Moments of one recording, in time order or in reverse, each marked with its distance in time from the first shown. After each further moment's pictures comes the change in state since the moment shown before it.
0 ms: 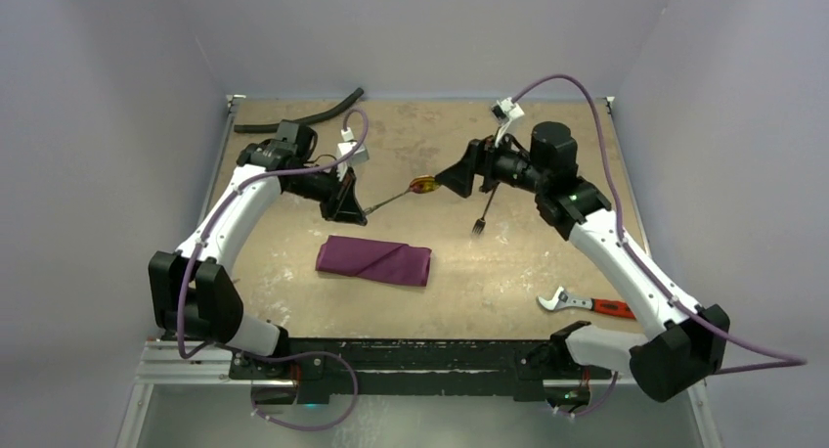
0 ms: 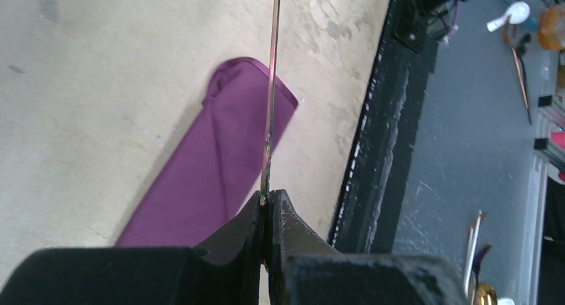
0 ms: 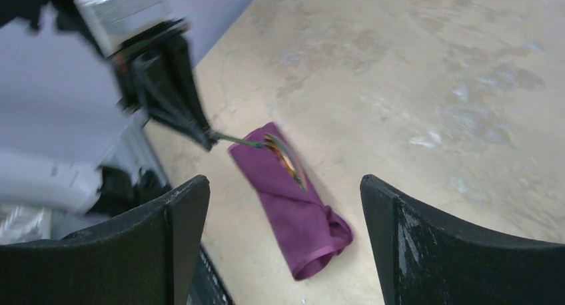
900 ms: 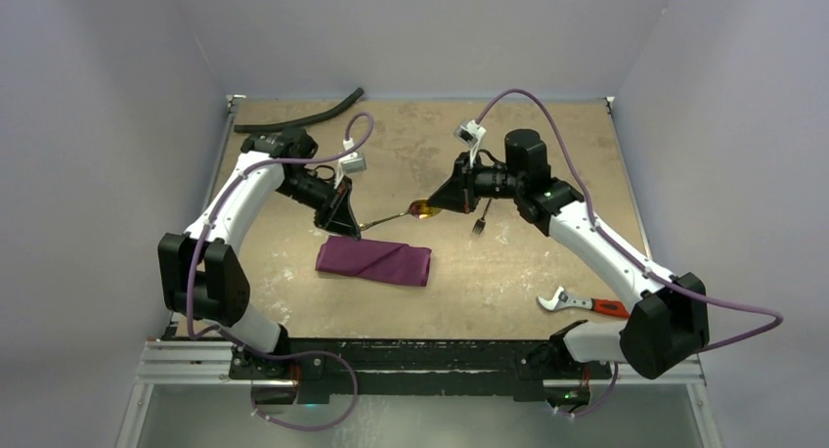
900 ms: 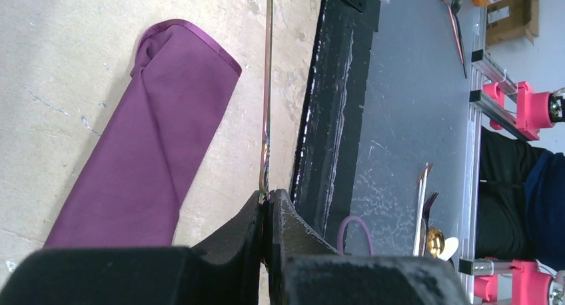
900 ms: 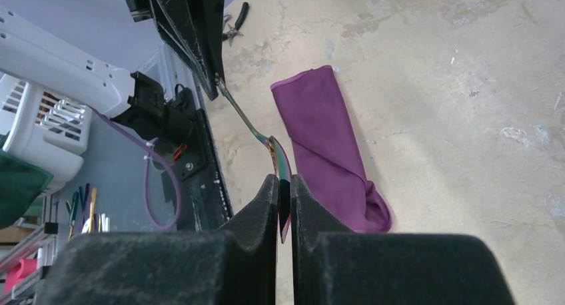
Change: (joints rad) left arm 0.015 0.094 0.084 -0.418 0.089 0.332; right arm 0.014 0.095 -0.061 0.045 -0.333 -0.147
